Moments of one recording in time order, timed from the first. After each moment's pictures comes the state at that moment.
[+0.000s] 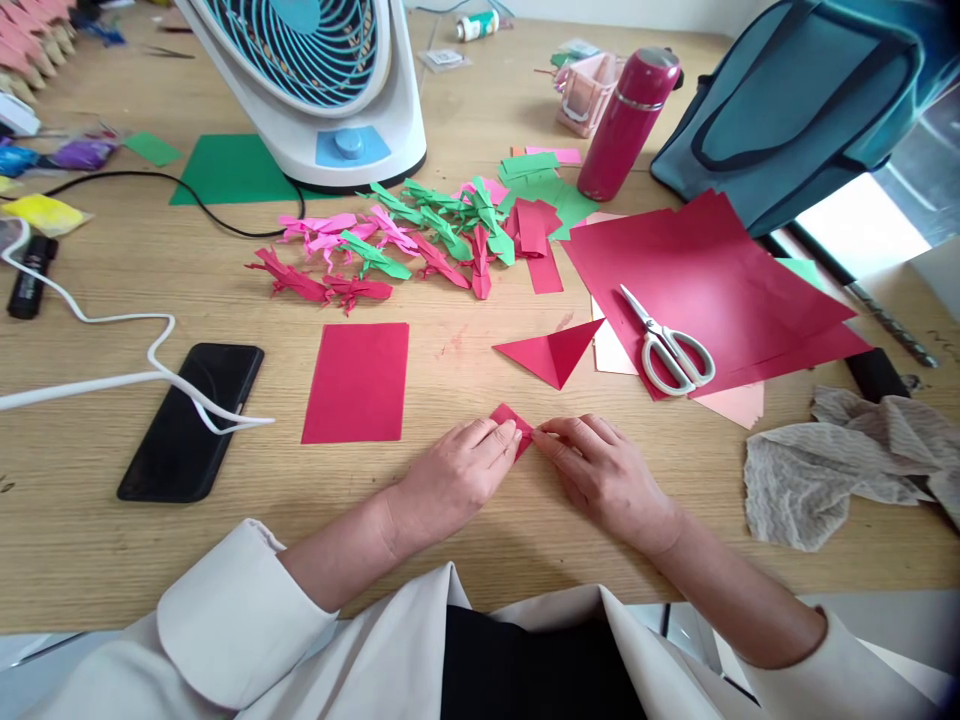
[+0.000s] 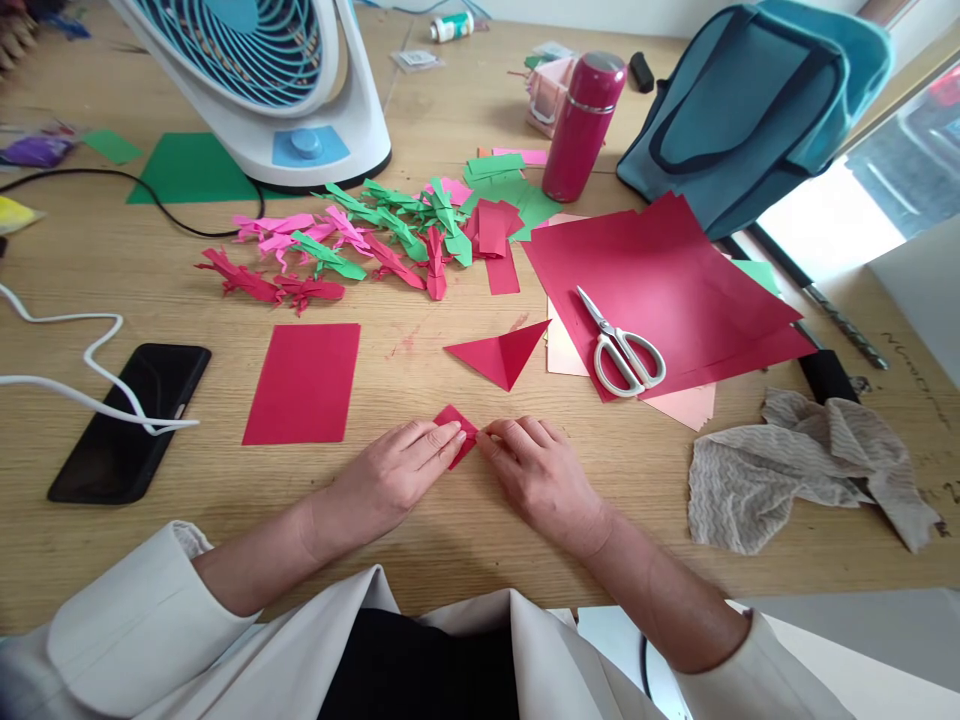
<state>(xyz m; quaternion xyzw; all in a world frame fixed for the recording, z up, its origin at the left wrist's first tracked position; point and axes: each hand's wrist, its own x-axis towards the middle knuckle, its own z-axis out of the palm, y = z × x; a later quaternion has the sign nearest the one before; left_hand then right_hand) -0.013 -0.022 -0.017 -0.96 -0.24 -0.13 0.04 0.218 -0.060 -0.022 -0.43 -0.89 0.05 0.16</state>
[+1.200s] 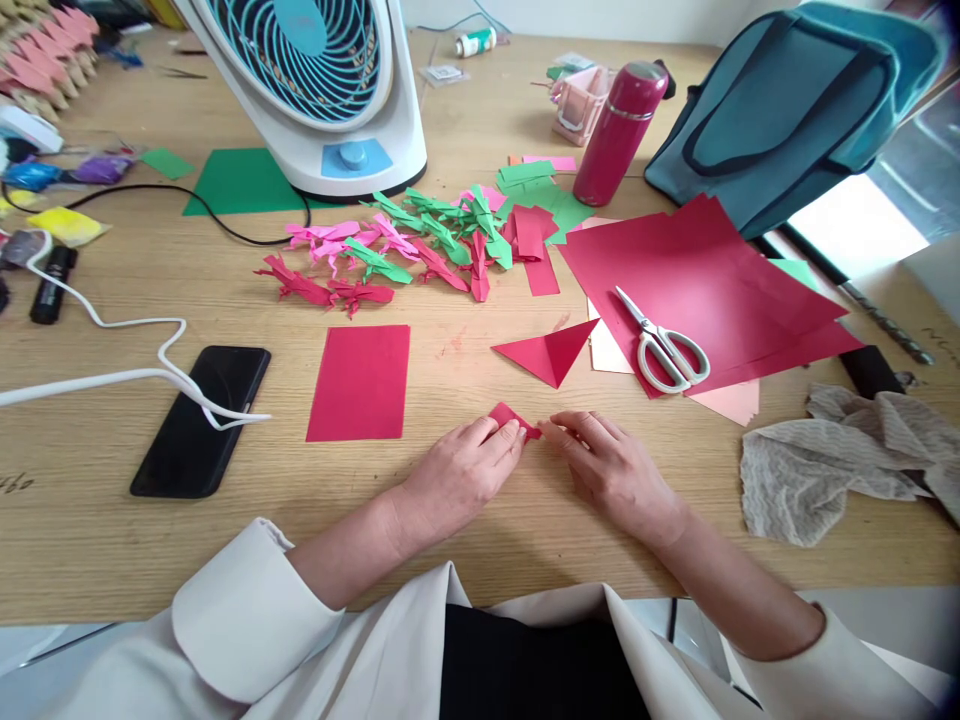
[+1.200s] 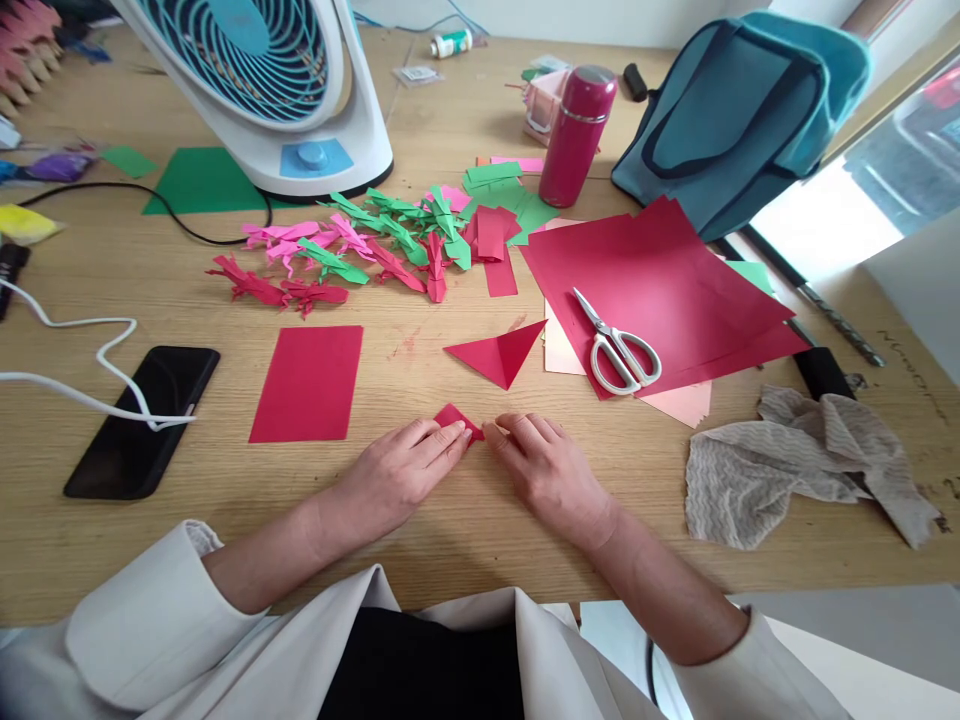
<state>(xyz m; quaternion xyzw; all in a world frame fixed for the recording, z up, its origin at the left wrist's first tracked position) -0.009 -0.027 -0.017 -0.96 -0.25 -0.08 0.08 0.225 -0.061 -0.018 -0.44 -0.88 0.02 0.16</state>
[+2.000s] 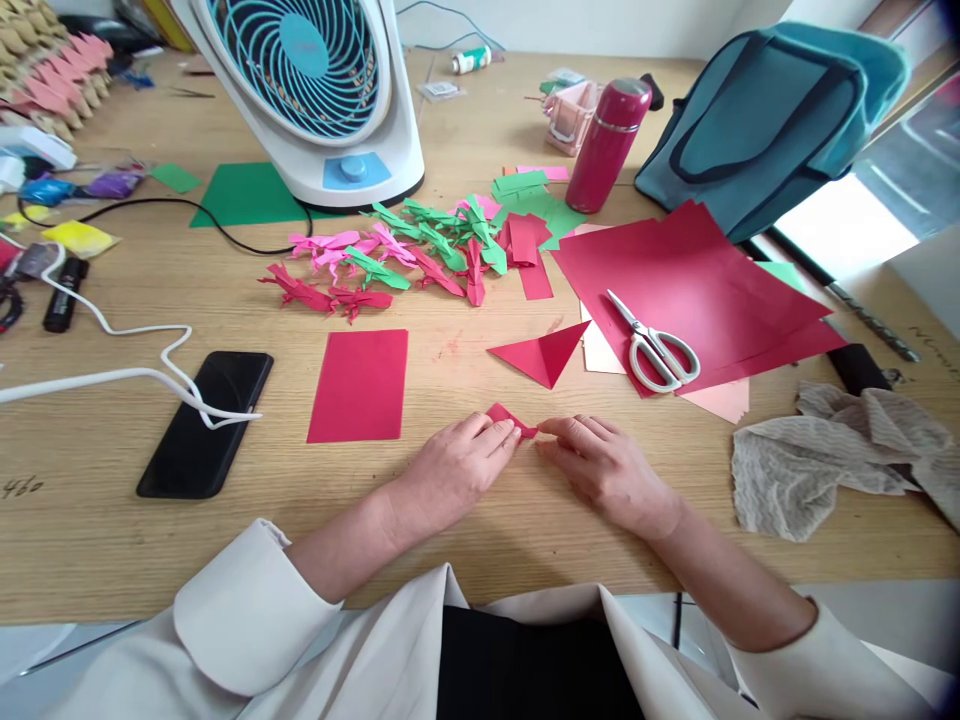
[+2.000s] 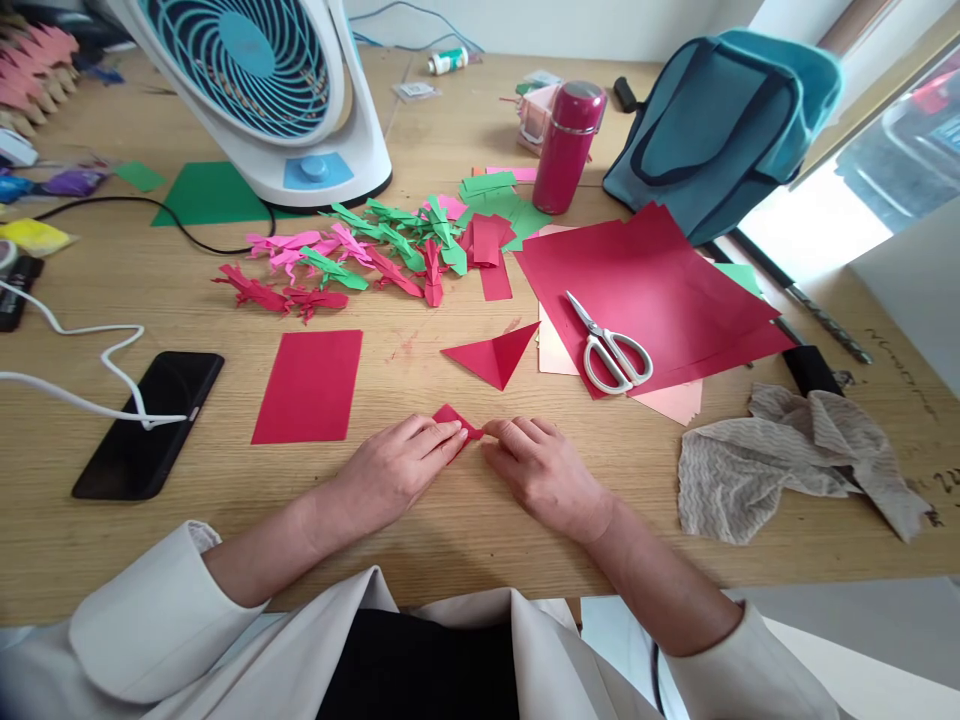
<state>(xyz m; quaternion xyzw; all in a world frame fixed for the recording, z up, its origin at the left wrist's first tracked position) -0.007 -0.024 -0.011 -0.96 -0.26 -0.09 0.02 0.227 -0.057 -0.013 -0.39 -0.90 0.02 0.18</state>
